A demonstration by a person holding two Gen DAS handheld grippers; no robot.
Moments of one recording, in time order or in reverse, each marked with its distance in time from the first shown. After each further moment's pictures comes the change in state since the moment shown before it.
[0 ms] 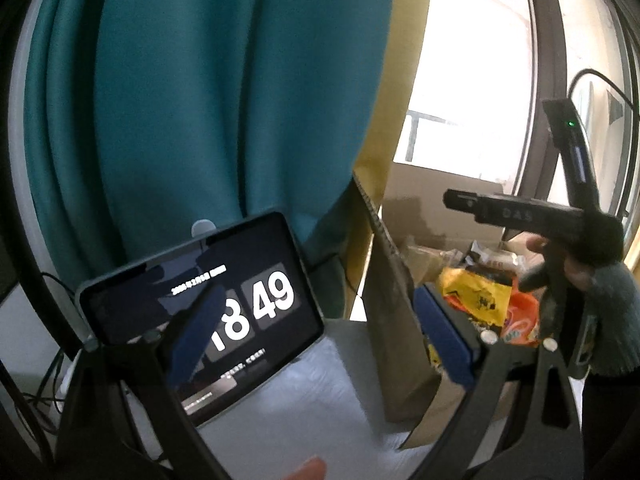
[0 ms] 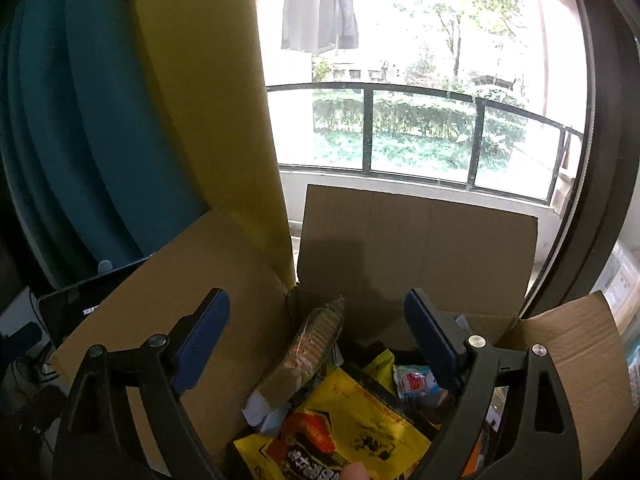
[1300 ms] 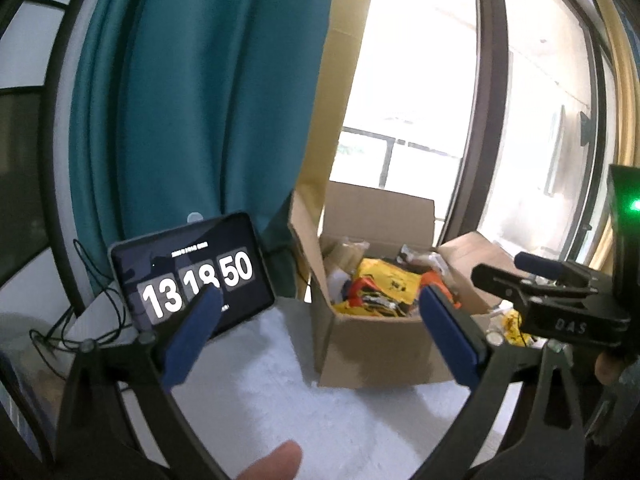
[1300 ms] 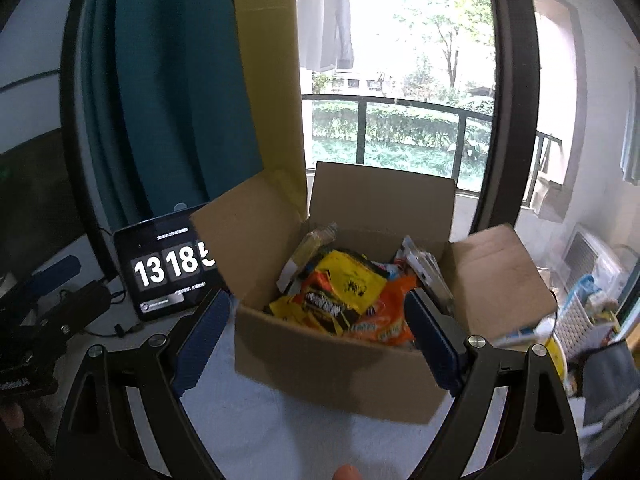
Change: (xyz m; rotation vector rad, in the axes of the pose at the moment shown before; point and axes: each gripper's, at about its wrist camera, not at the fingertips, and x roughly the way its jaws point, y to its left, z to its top) left arm -0.131 -0.055 -0.032 -0.038 -0.081 -0.068; right arm -0.197 0.021 -0.099 -0.017 -0.035 -0.021
